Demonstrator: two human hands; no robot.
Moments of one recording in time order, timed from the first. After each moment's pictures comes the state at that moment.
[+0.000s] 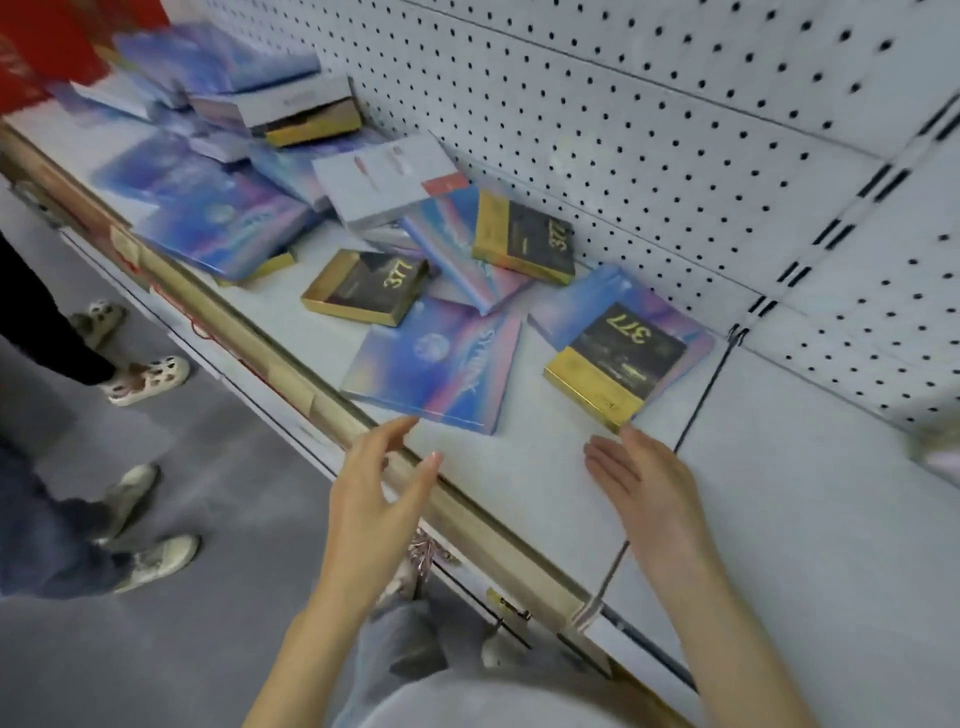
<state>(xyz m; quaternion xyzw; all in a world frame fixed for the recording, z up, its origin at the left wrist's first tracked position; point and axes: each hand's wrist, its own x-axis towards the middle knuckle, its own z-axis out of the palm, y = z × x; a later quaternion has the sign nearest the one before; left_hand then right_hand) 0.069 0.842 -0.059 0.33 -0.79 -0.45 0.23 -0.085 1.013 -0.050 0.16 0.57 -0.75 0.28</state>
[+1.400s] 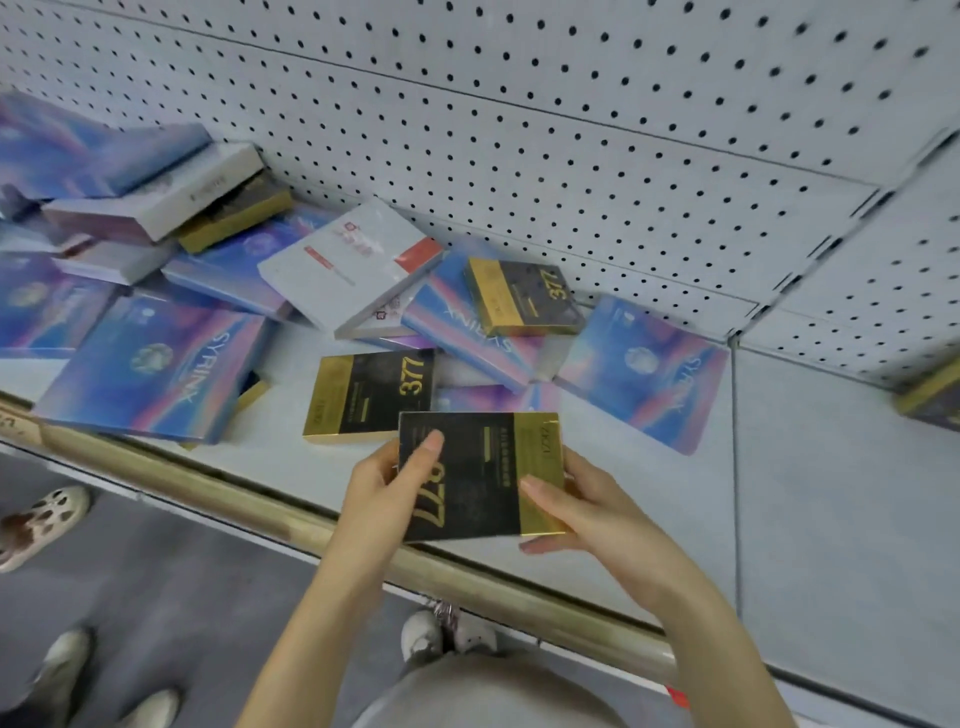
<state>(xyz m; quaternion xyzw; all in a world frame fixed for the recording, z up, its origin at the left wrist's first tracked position) -0.003 0.696 -0.003 0.33 -0.60 -0.73 -0.01 -0.057 0.877 -0.002 0.00 0.70 -0.60 0.39</state>
